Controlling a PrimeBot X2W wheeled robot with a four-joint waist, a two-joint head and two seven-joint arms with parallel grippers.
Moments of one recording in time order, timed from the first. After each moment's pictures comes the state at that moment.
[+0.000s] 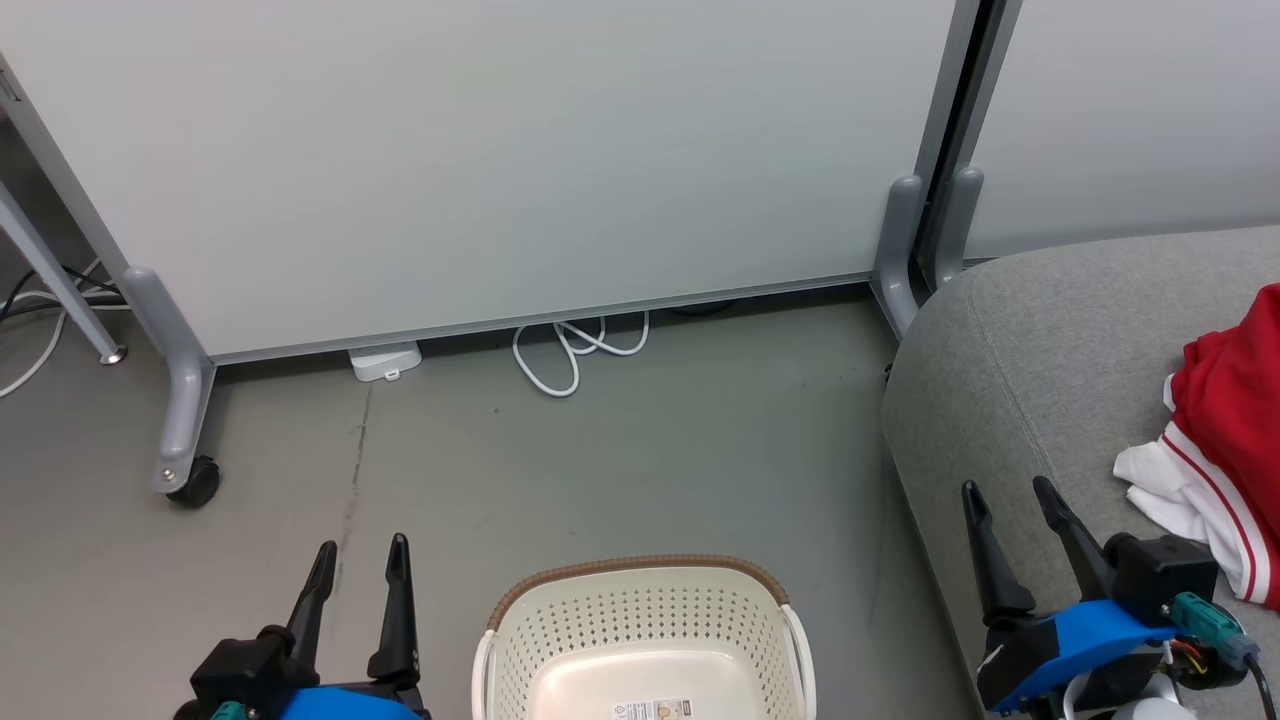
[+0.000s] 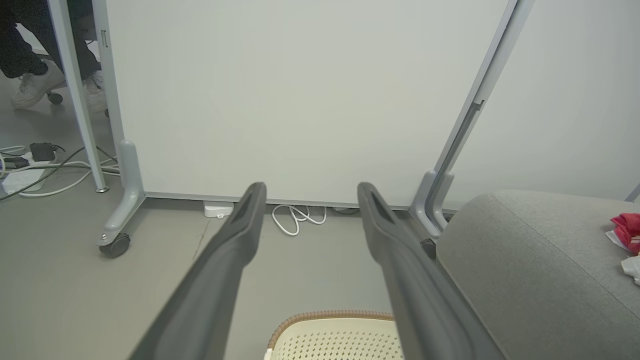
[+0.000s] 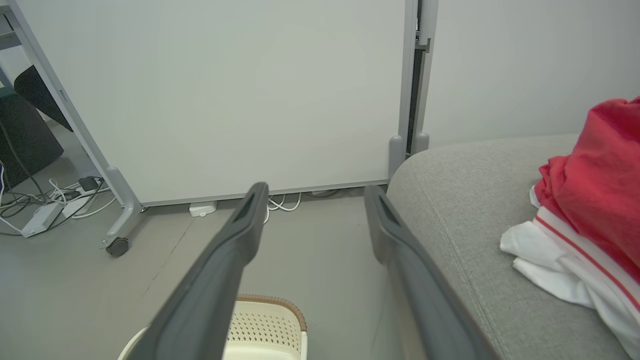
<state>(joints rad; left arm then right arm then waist) 0.02 0.08 -0.08 0.30 -0.32 -0.13 -0.26 -0.07 -0.05 -0.04 0.24 0.15 0.13 -0.11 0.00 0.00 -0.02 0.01</state>
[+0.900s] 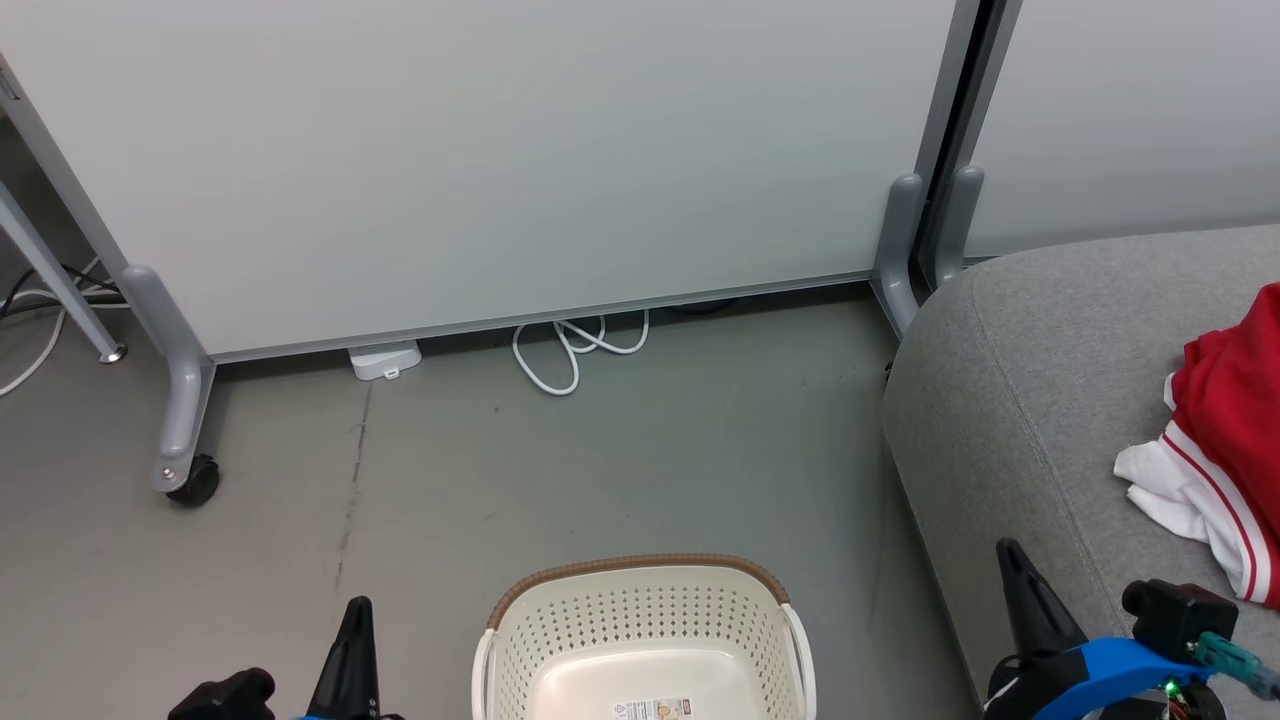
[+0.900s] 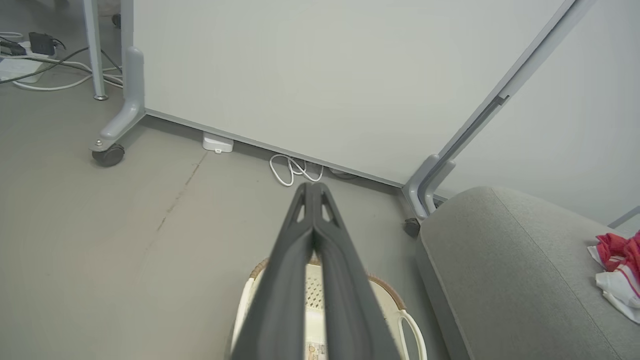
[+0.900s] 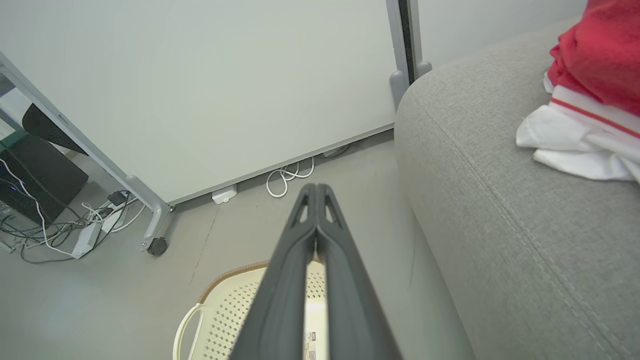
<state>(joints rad) 0.06 0.08 -0.08 0.36 -0.53 -0.13 -0.20 -0.03 -0.04 -0.05 0.31 0.37 0.13 -0.07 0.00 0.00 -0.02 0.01</state>
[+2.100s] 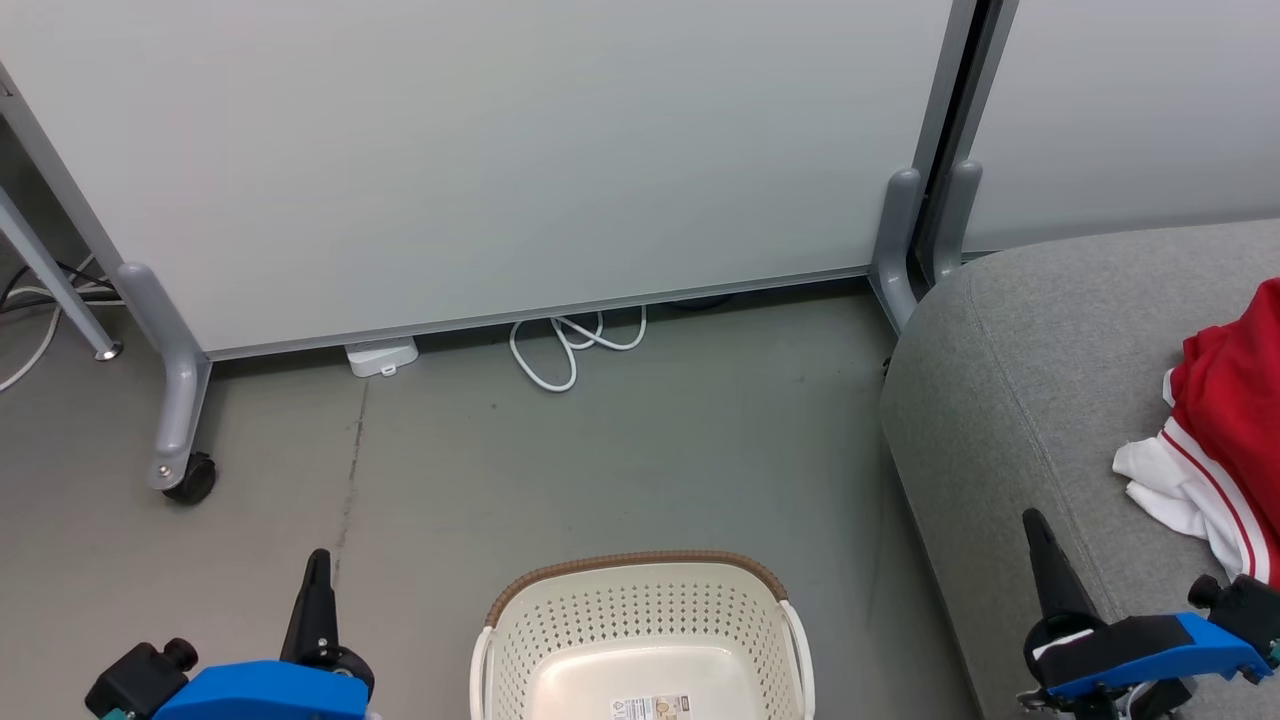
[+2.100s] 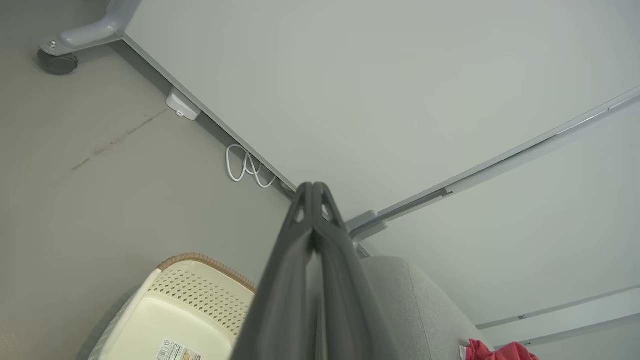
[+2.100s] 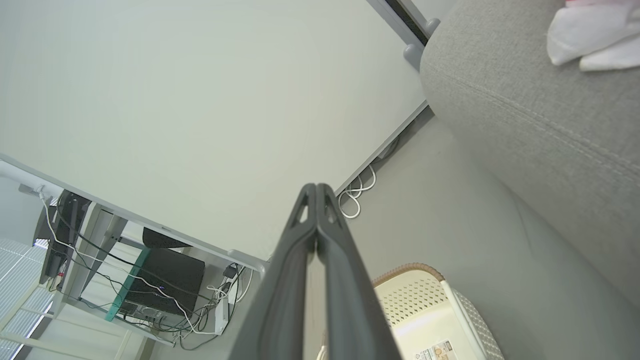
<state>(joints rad) -0.01 0.07 0.00 0.31 -1.00 -0.13 -0.07 -0.06 -0.04 -0.08 0.28 0.91 0.13 0.01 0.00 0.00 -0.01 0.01</state>
